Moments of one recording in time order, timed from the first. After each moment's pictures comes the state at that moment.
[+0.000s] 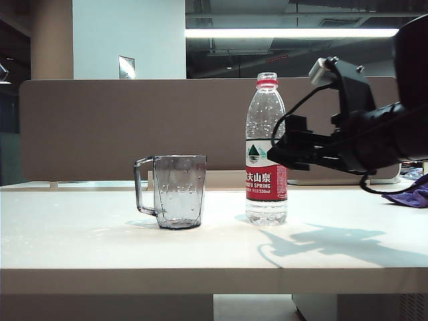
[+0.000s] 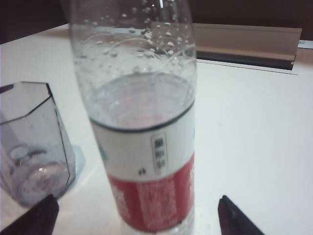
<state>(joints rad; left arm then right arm) -0.11 0.49 0.50 -0.51 0.60 0.09 0.40 1.71 0.44 1.16 -0.11 0.04</state>
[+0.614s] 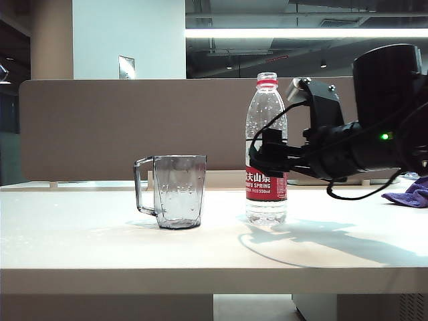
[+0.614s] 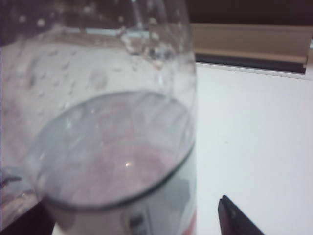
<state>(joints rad) -0.11 0.49 0.50 -0.51 0.60 0.09 0.40 1.89 0.63 1.16 -0.11 0.06</state>
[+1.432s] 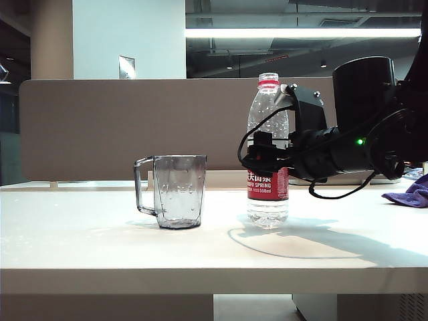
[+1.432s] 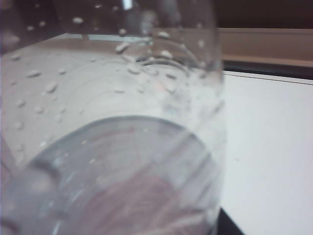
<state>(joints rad) -0.11 0.49 0.50 -0.51 0.60 0.09 0.40 1.97 0.74 1.14 -0.13 0.08</state>
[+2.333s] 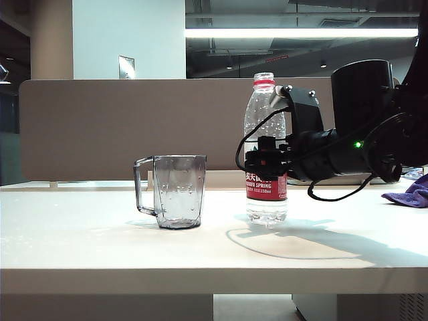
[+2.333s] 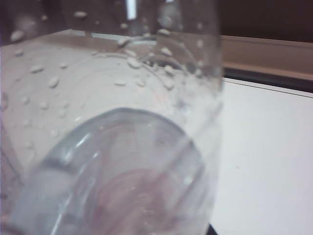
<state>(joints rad) -0.11 0.49 0.50 -0.51 0.60 0.09 0.41 1.99 0.74 1.15 -0.13 0.00</state>
